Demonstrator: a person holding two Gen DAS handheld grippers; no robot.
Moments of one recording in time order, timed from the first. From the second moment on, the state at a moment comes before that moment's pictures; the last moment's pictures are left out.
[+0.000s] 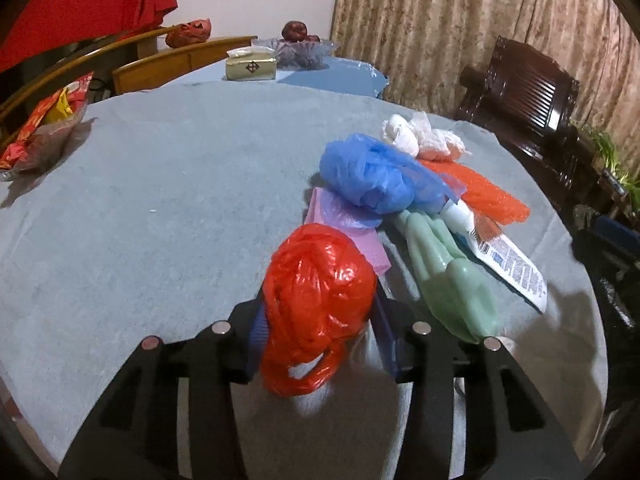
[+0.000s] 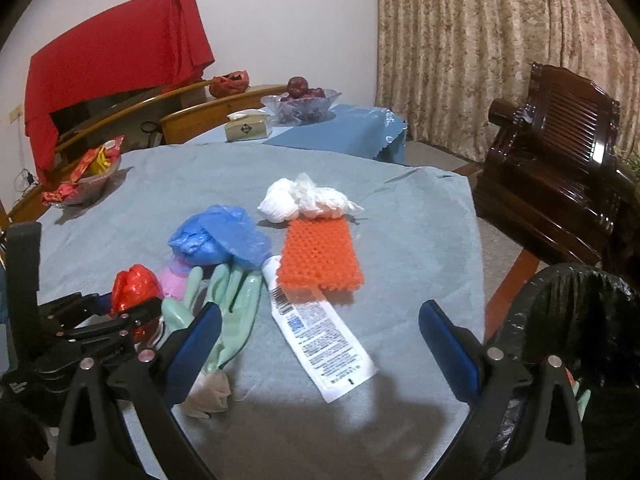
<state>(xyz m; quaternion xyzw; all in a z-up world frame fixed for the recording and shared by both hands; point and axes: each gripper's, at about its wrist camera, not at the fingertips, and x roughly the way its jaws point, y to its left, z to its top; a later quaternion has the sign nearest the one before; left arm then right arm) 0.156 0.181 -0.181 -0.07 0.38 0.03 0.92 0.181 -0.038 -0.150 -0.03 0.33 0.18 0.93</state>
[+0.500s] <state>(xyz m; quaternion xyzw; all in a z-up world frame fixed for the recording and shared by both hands) 0.120 0.213 -0.171 -0.07 0.37 0.07 0.92 0.181 0.014 -0.181 -0.04 0.36 0.22 0.91</state>
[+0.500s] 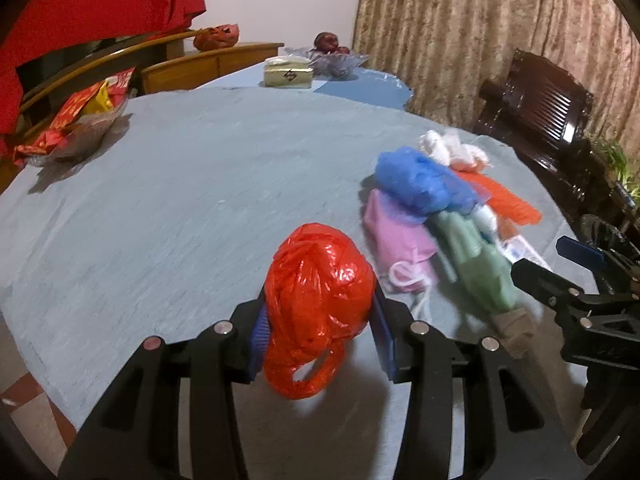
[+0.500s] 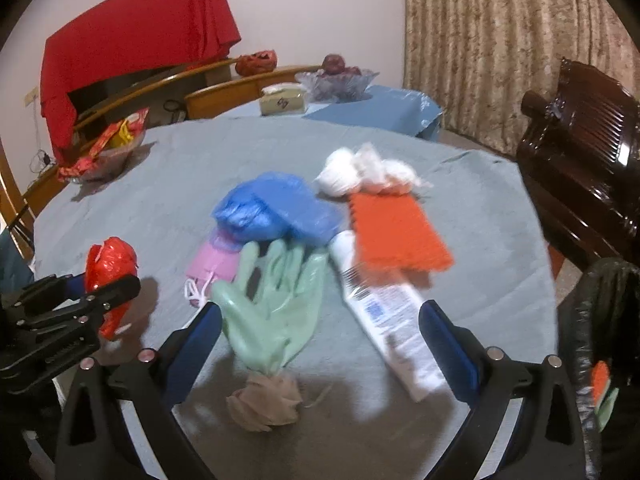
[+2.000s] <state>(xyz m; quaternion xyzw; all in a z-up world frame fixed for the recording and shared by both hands) 0.117 0.144 -0.123 -0.05 0.34 0.01 0.94 0.150 -0.044 -0.106 0.00 0.33 0.26 0.91</state>
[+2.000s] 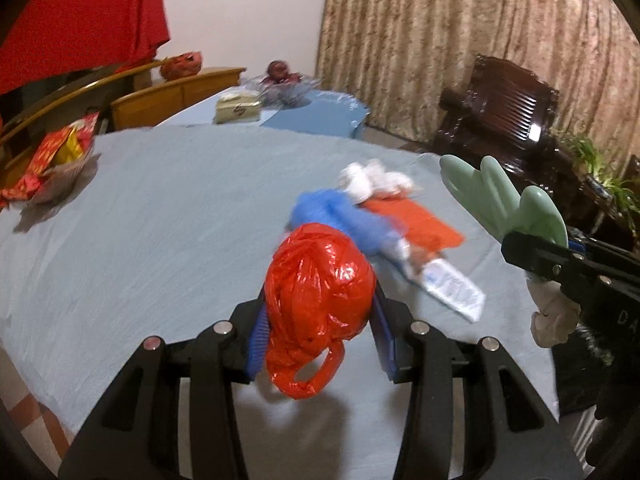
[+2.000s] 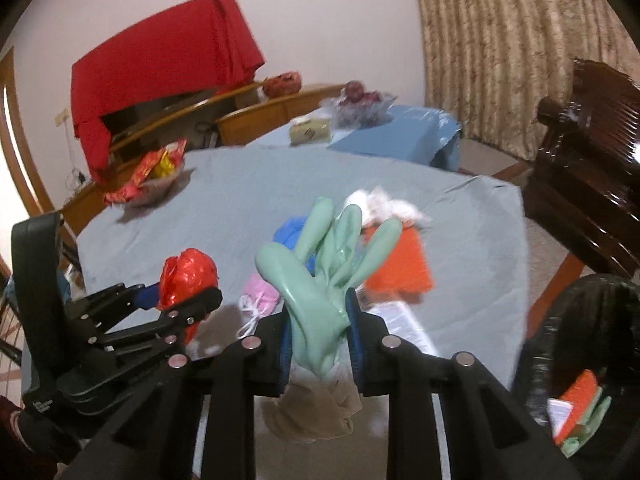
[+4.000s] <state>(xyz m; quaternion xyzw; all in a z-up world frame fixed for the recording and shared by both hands) 0.183 -0.171 -0.098 0.01 0.31 -0.28 0.91 0.103 -0.357 -0.111 0.06 0.31 -0.09 0.95</state>
